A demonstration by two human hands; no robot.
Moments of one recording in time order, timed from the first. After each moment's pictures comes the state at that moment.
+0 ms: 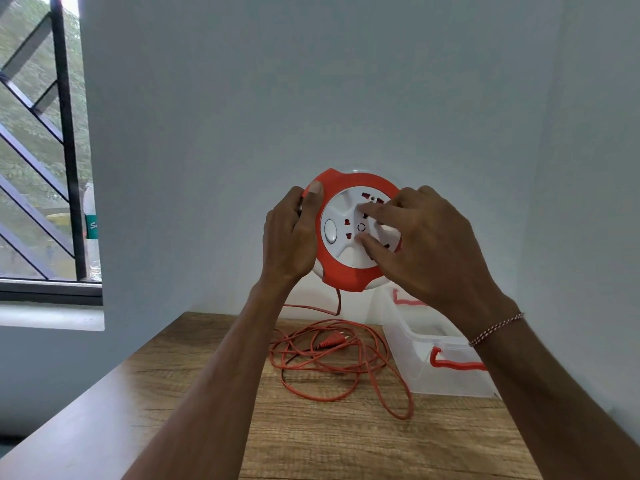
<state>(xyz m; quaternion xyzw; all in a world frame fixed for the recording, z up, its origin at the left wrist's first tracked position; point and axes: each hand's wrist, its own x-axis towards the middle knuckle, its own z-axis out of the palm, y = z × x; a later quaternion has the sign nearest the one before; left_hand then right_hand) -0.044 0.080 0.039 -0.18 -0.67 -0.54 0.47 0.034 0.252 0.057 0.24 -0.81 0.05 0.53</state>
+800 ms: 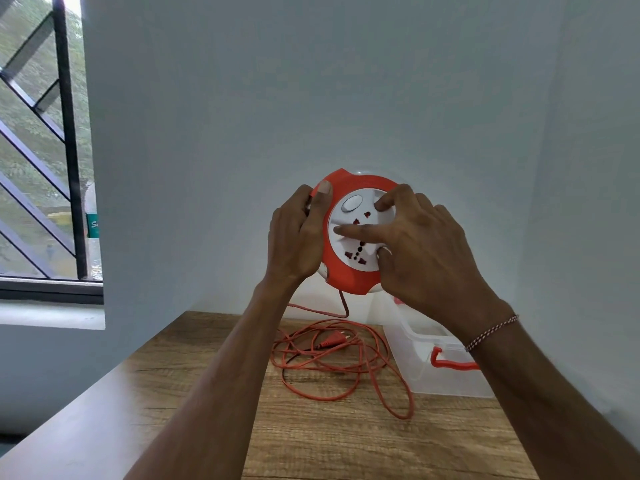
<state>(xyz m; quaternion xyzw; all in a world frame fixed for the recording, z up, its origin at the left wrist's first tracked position) -0.037 0.085 0.041 -0.20 -0.68 -0.53 0.47 0.036 0.247 0.050 0.22 -0.86 -0.04 0.47</state>
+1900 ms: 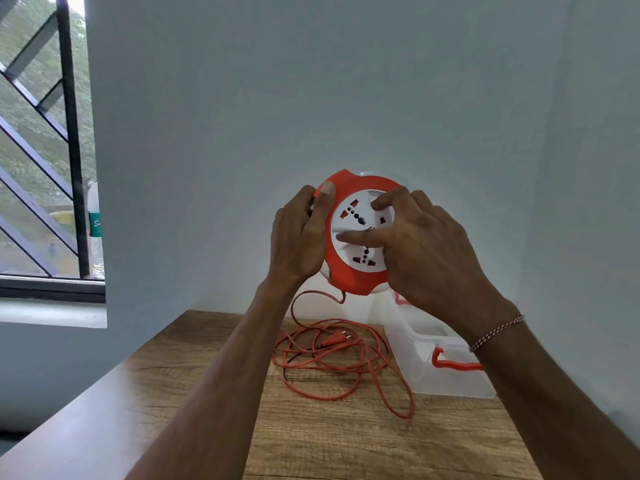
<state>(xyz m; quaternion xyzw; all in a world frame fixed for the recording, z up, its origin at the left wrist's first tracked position) -0.038 0.085 0.041 -0.22 -0.68 -0.52 0.47 0.038 0.247 0.052 0.23 -0.85 -0.05 0.46</state>
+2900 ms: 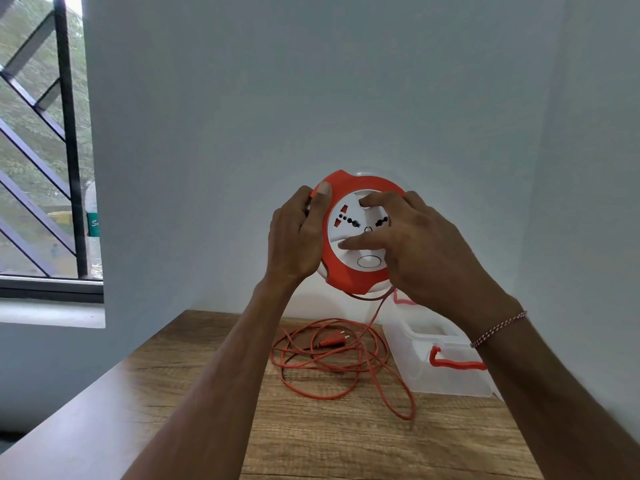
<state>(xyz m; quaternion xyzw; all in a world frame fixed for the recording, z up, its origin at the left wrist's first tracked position) -0.044 0.084 0.040 -0.21 -0.67 -0.53 0.48 0.044 0.247 0.060 0.24 -0.87 -0.07 0.41</state>
